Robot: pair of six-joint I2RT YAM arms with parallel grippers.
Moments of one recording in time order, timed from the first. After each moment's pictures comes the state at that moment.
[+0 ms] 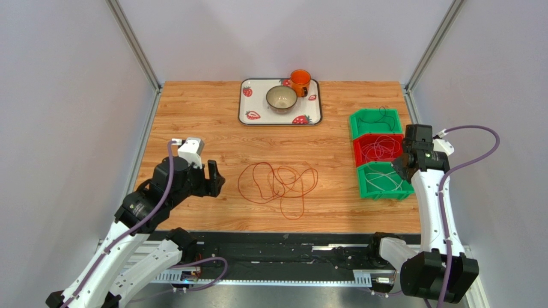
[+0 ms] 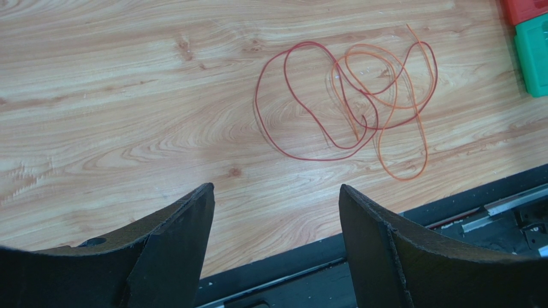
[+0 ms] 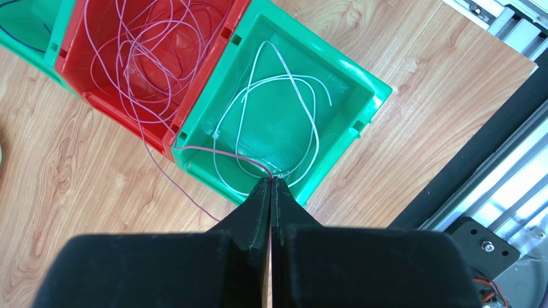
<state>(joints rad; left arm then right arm) -0.58 0.61 0.90 -0.88 -0.13 -0.35 -0.15 1.05 1.03 -0.99 0.36 0.80</state>
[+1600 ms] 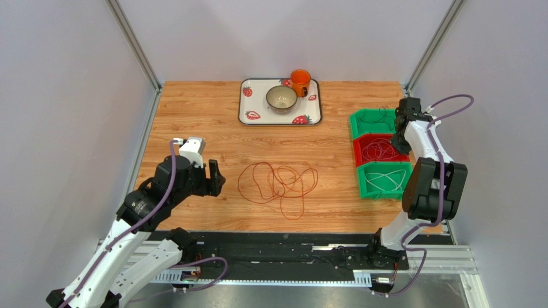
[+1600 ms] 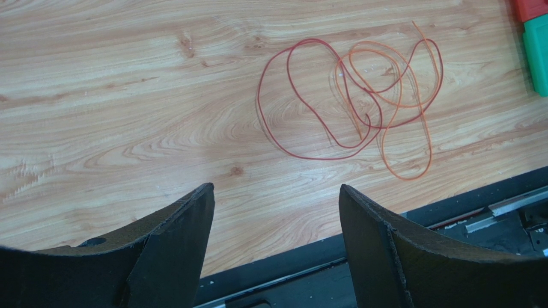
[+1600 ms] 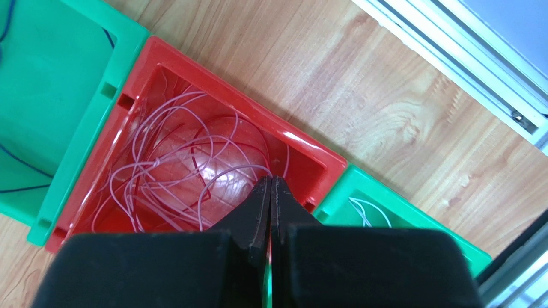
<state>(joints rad) -0.58 0.63 0.90 -0.88 -0.14 -0.35 -0.20 1.66 1.29 -0.78 0.43 0.70</state>
